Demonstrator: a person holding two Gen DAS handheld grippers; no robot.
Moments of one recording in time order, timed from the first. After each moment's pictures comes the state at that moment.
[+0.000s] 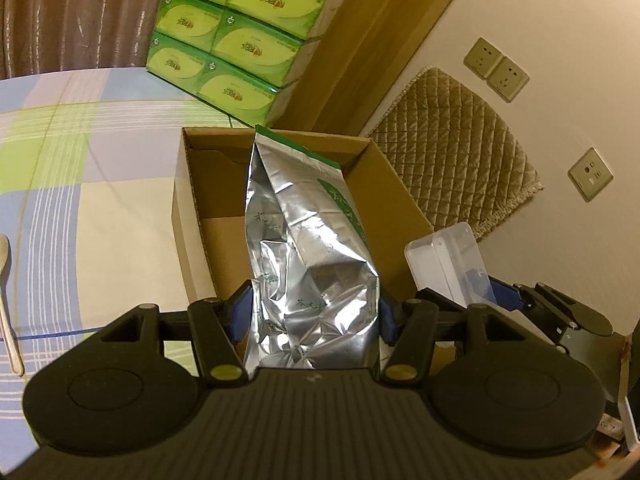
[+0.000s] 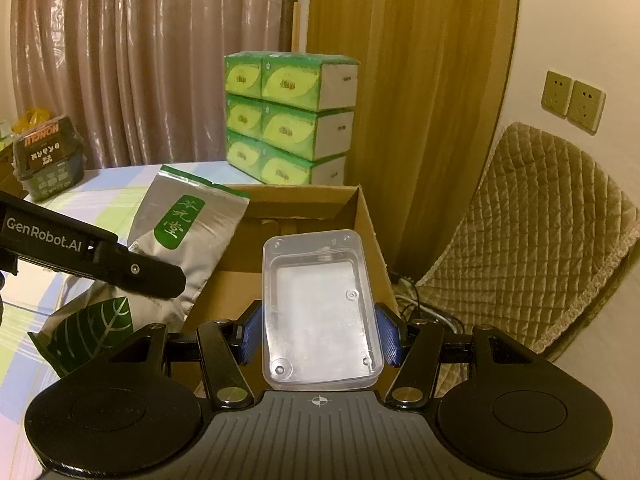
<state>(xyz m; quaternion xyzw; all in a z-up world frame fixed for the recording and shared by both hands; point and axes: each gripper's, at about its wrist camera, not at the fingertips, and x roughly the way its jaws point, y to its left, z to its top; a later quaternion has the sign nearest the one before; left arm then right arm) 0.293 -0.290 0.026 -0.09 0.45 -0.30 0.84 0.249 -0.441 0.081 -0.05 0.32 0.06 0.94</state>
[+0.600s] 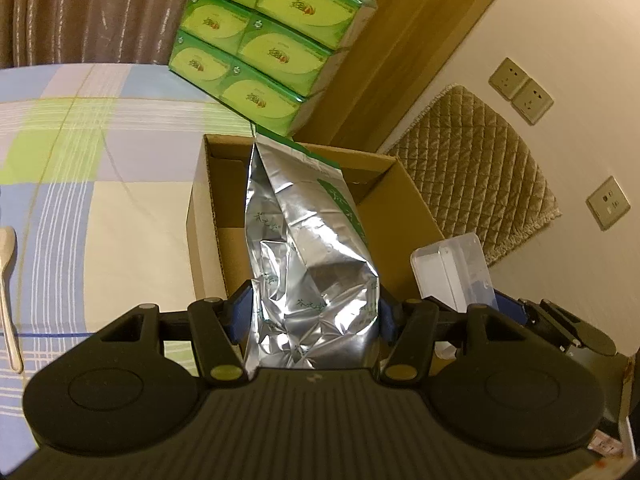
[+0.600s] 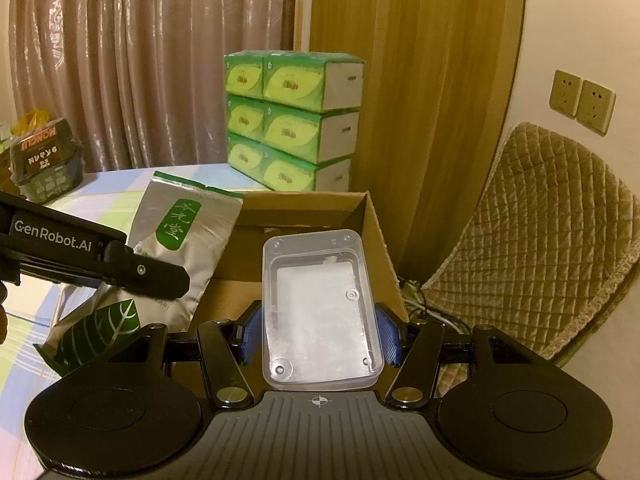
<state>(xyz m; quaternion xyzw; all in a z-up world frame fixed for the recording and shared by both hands) 0.307 -0.288 0.022 -0.12 0.45 -0.26 0.85 0.268 -0.436 0.078 -0.04 0.33 0.07 0.94</state>
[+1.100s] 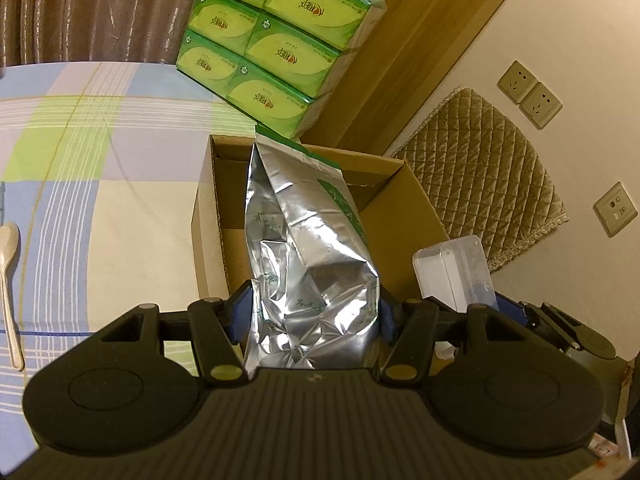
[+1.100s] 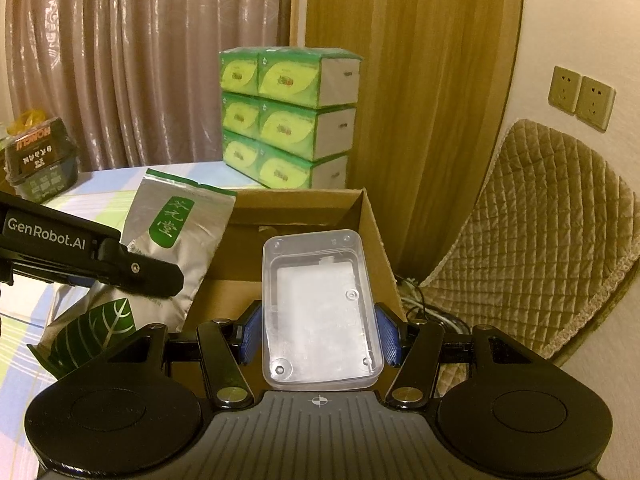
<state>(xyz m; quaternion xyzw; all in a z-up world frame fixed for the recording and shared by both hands) 0.309 -0.291 0.021 -0.11 0.45 -0.25 0.85 0.272 -0.440 0.073 -0.04 0.33 0.06 0.94</state>
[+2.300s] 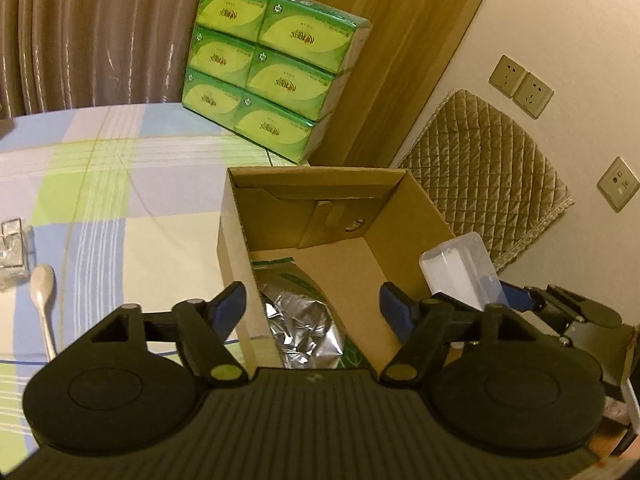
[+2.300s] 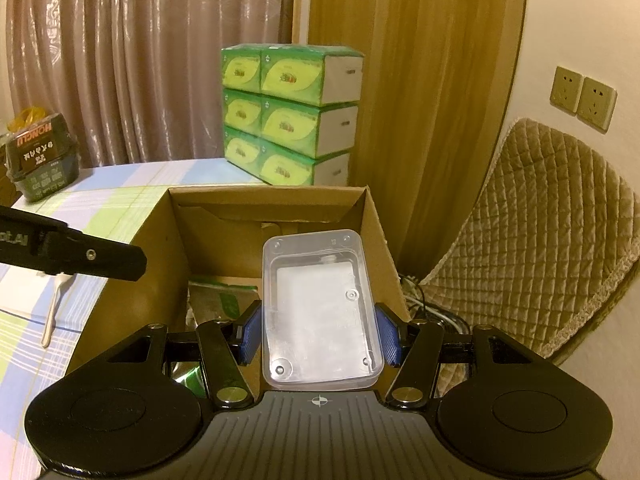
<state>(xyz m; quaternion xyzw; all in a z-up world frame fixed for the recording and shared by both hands) 0.290 -0.275 0.037 -0.06 0.41 -0.25 0.88 0.269 -0.434 0.074 -0.04 0.33 0.06 0.94</state>
